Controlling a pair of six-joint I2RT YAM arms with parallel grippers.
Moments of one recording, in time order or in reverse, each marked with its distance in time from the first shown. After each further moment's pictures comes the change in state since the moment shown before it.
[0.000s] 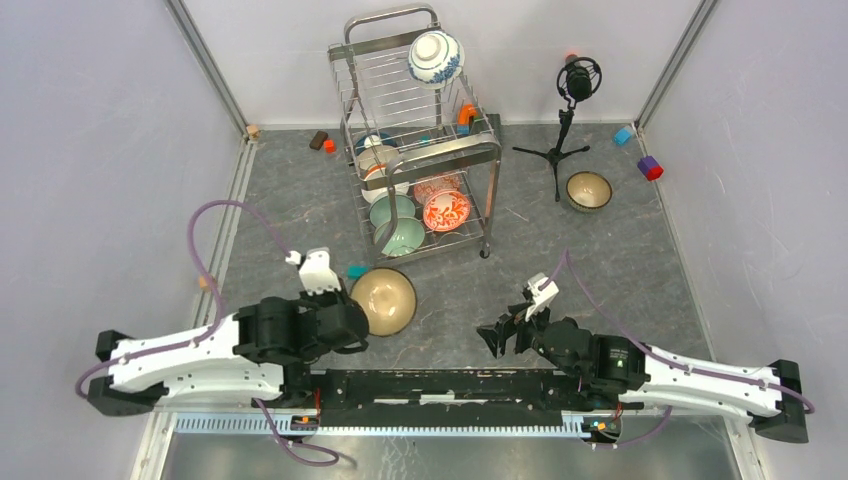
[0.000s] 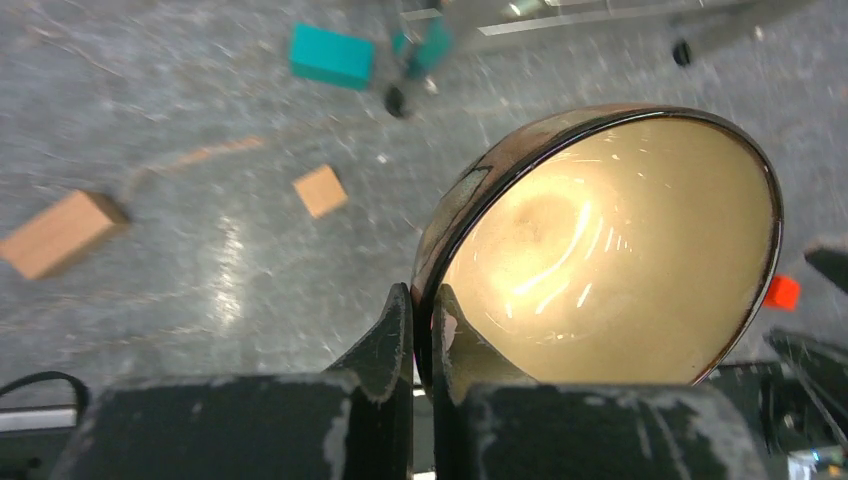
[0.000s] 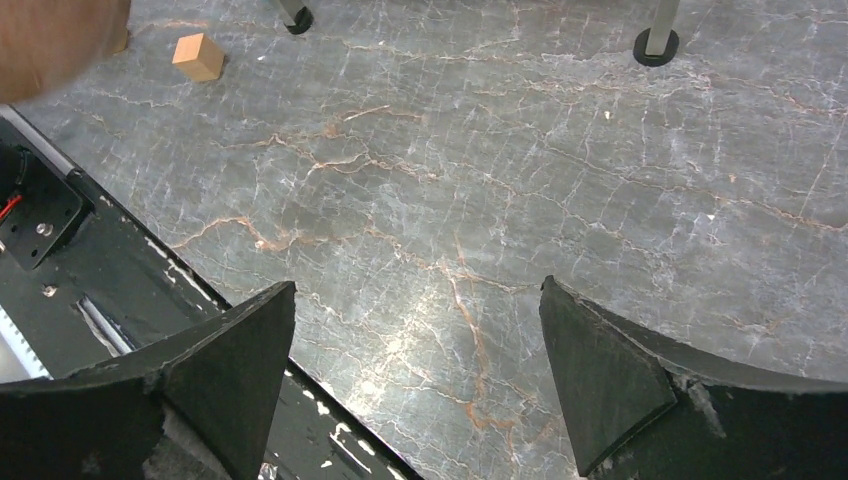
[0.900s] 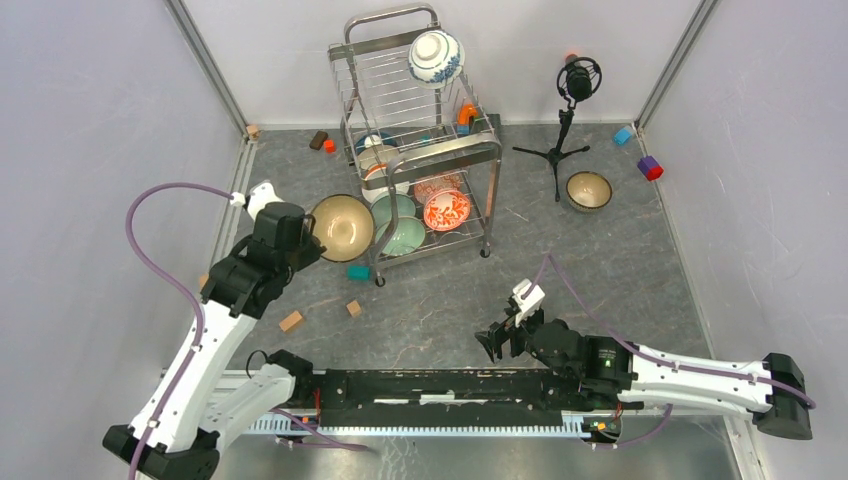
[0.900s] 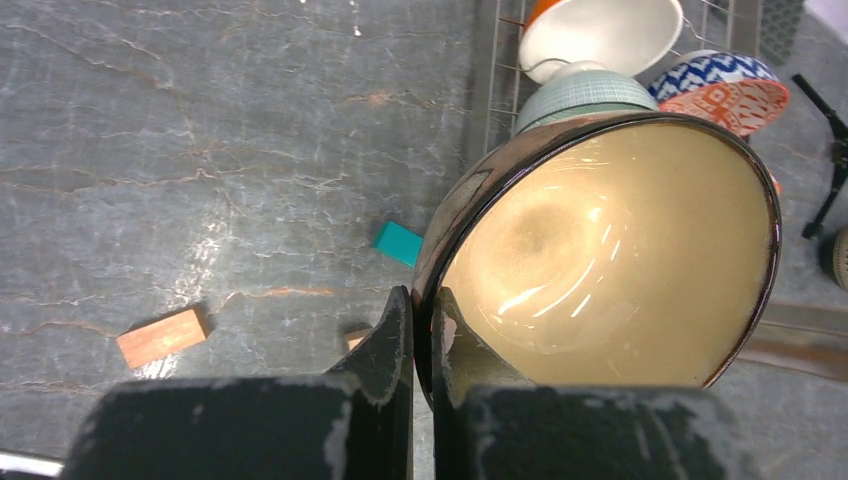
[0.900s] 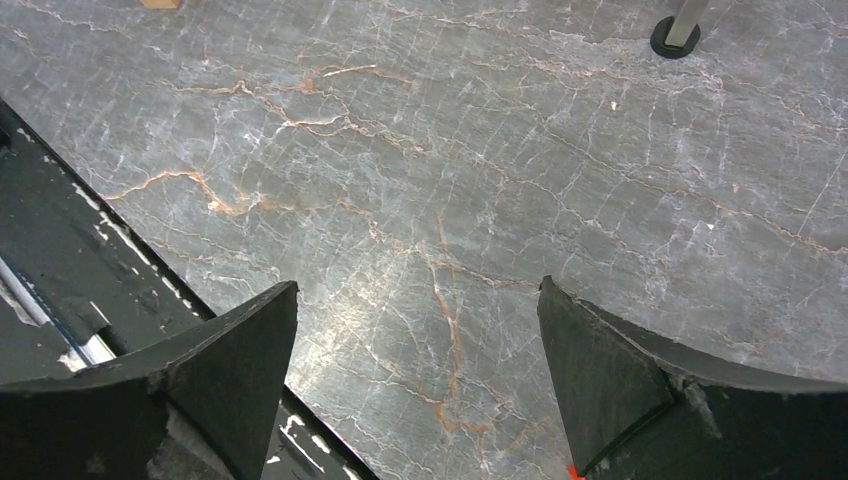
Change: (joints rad) left arm 0.995 0.078 0.206 0.272 0.408 0.601; right arm 0.000 0.095 -0.057 0.104 -0.034 -0.120
